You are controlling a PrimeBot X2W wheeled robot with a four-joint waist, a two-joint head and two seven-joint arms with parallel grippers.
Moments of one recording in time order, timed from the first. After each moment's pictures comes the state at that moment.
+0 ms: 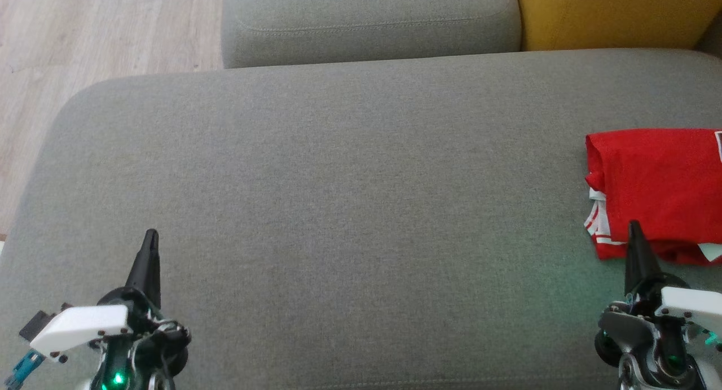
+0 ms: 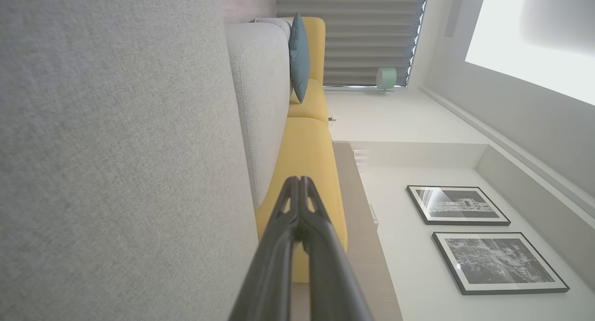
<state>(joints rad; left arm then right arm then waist) -0.05 0.06 0.05 0.27 -1.63 -0.12 0.10 -0.06 -0.05 -0.11 0.28 1.63 0.12 0.09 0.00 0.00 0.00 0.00</state>
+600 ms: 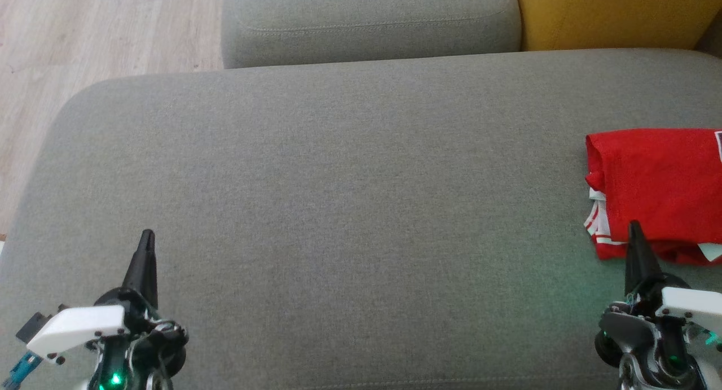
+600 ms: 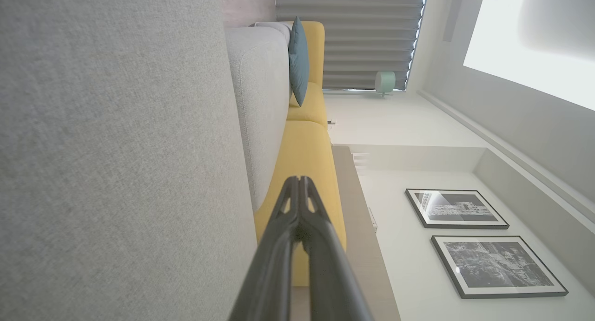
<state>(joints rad) -0.05 0.05 0.07 0.27 -1.63 -0.12 0.10 -0.06 -0.05 -0.12 0.28 1.63 0.12 0.10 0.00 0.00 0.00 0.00</state>
